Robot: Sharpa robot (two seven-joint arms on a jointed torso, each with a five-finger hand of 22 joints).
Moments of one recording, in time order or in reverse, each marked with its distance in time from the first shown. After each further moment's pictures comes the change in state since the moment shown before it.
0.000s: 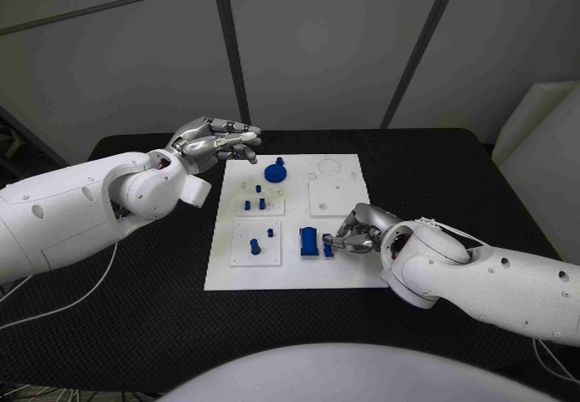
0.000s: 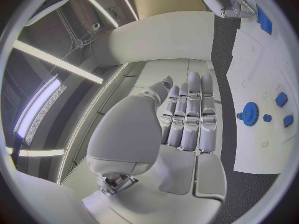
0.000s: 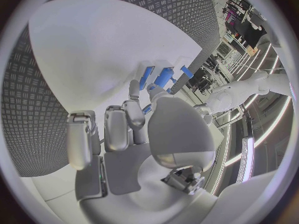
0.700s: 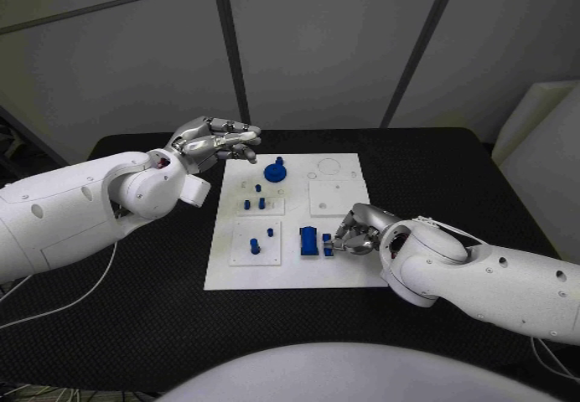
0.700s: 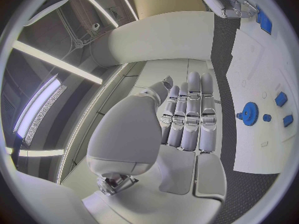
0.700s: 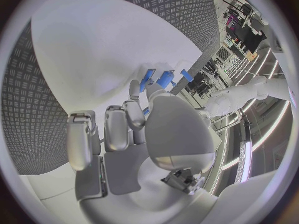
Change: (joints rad) left arm 0.000 -0.001 0.000 0.000 0.000 0.000 -0.002; left_hand 0.000 0.000 0.000 0.000 0.000 0.000 0.000 0.000 0.000 0.000 0.000 0.000 0.000 0.000 0.000 0.001 0.000 0.000 0.000 0.000 0.000 0.000; right arm 0.000 0.008 0.000 -0.011 -0.025 0.032 0.015; right_hand 0.072 -0.005 -0.005 -0.039 -0.113 0.000 0.000 0.000 0.011 0.004 -0.004 0.004 0.008 0.000 0.000 0.000 0.002 0.000 0.004 -0.004 0.000 0.000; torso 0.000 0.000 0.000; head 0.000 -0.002
